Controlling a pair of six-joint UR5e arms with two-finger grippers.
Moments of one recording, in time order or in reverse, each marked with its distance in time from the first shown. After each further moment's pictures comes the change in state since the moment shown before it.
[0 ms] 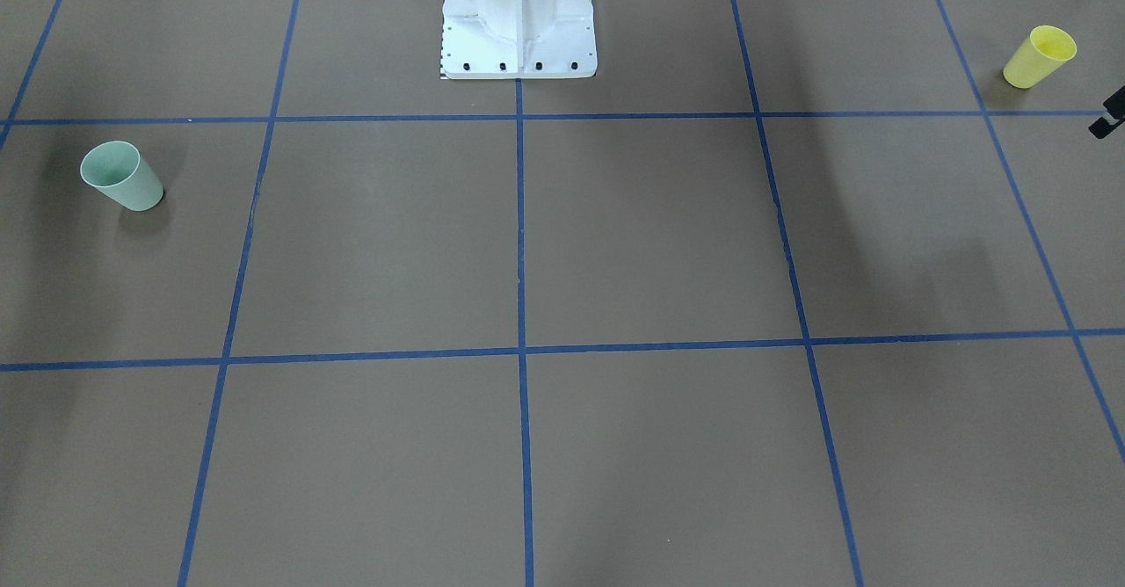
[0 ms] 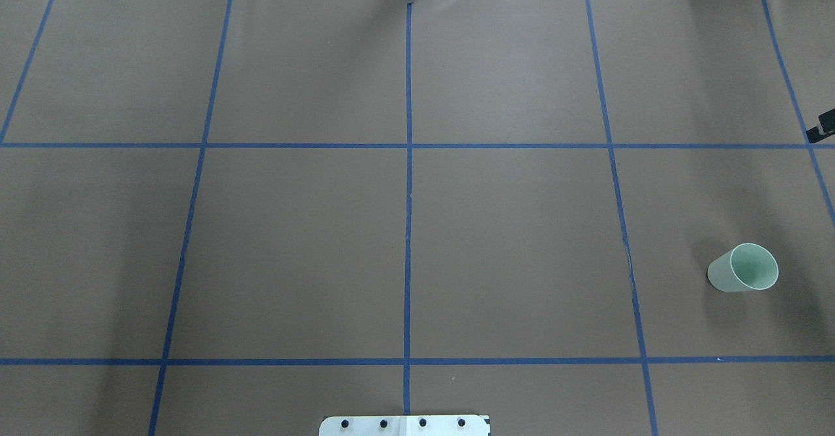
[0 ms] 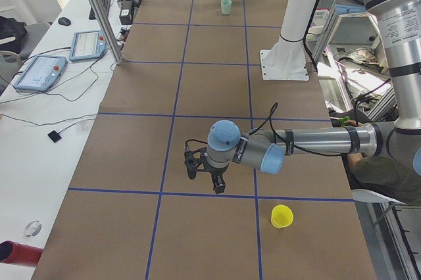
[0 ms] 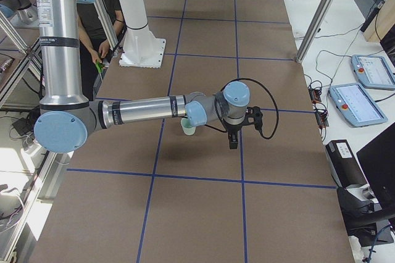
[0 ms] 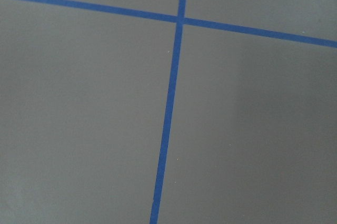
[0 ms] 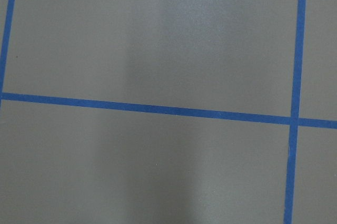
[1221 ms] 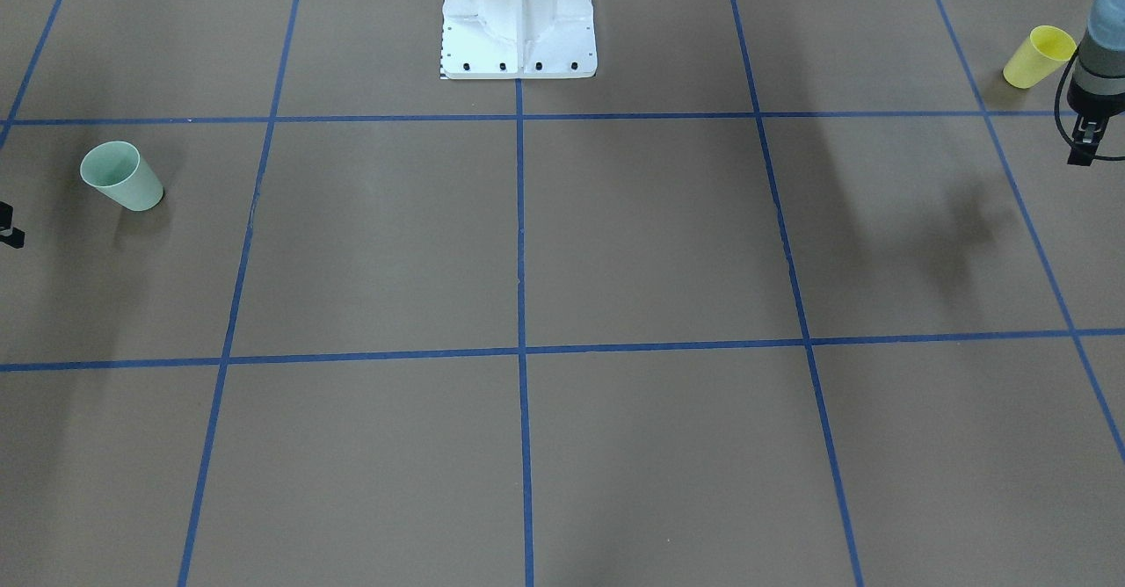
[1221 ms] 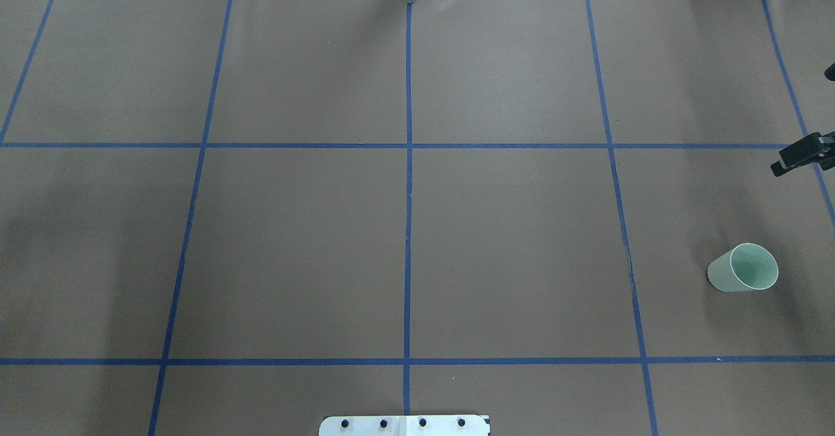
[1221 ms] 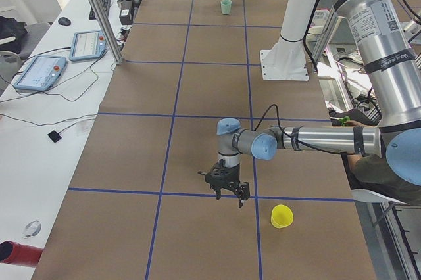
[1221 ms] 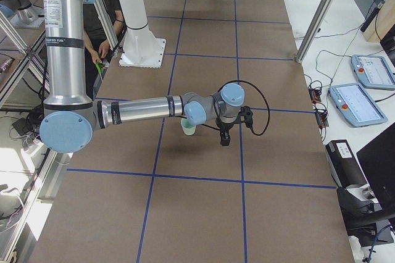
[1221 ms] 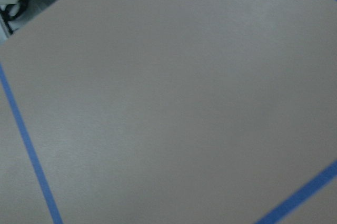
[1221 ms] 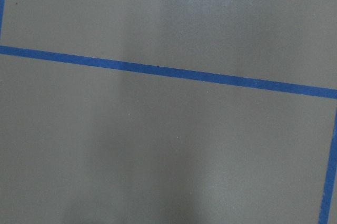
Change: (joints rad) left arm 0.531 0.065 -0.036 0.235 0.649 -1.102; right arm -0.128 -0.020 0.003 0.012 -0.001 -0.004
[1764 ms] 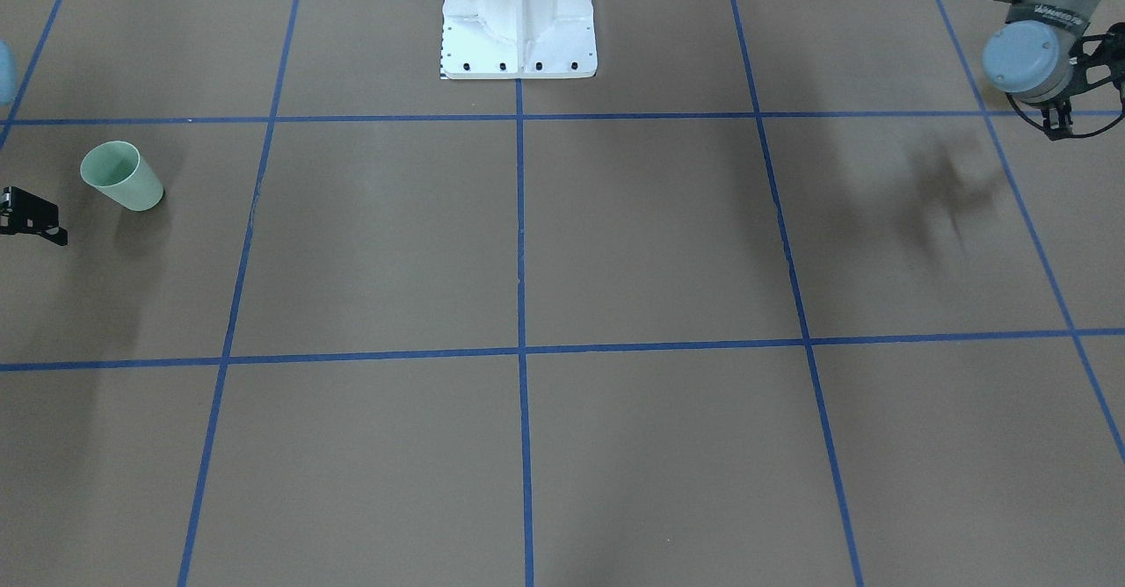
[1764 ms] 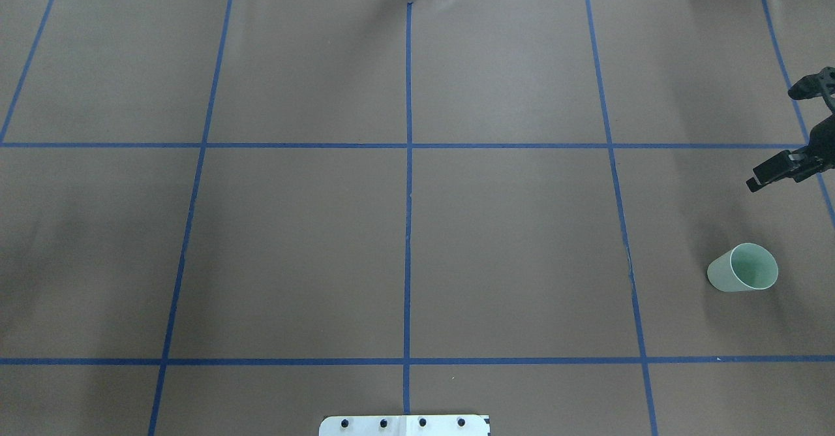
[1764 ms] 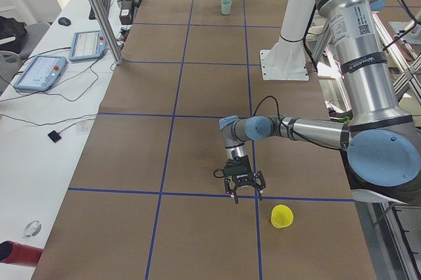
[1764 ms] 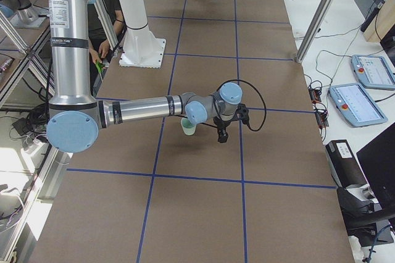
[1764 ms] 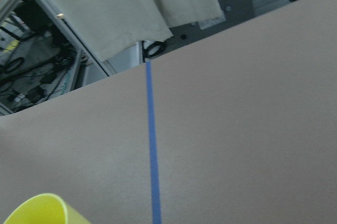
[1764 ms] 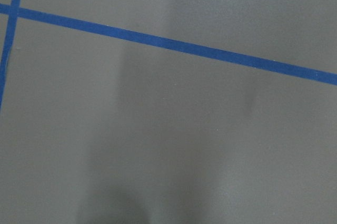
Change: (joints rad) left arm 0.243 -0.091 -0.041 0.490 0.026 -0.512; right arm -0.068 0.010 -0.024 0.028 -0.011 -0.001
